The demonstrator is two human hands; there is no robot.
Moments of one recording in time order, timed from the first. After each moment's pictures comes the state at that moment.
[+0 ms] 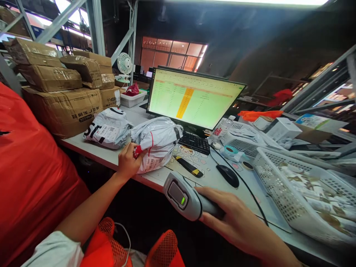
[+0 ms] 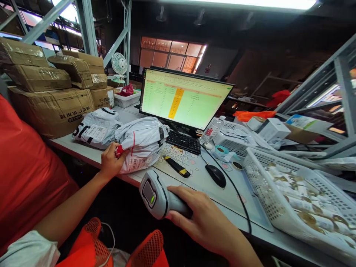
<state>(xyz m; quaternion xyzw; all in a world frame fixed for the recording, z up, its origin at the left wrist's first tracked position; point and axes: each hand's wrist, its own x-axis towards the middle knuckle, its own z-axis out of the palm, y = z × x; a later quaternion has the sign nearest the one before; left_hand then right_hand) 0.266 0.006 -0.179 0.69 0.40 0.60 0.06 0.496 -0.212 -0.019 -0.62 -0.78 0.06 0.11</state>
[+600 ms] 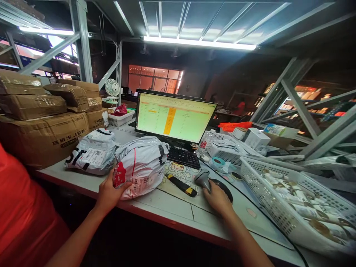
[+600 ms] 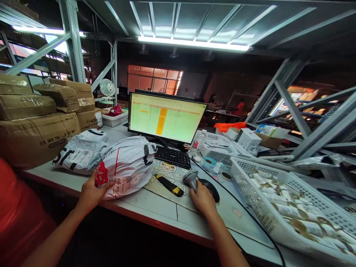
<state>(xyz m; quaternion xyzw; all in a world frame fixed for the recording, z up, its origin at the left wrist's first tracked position) 0.249 0.023 -0.220 0.67 0.49 0.52 0.19 0.678 -0.118 -0.143 -0.90 -0.44 -0.06 0.01</state>
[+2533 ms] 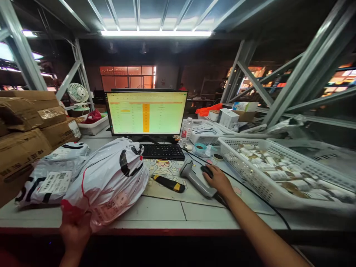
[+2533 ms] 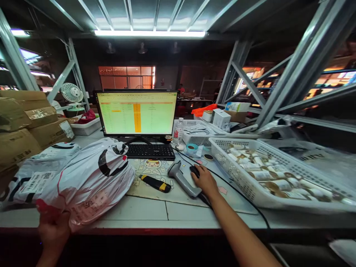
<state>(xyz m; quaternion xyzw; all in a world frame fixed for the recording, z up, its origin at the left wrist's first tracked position) 0.229 0.057 -0.311 0.55 0.50 0.64 0.18 0.819 -0.135 -0.194 -0.85 -0.46 -0.20 0.18</state>
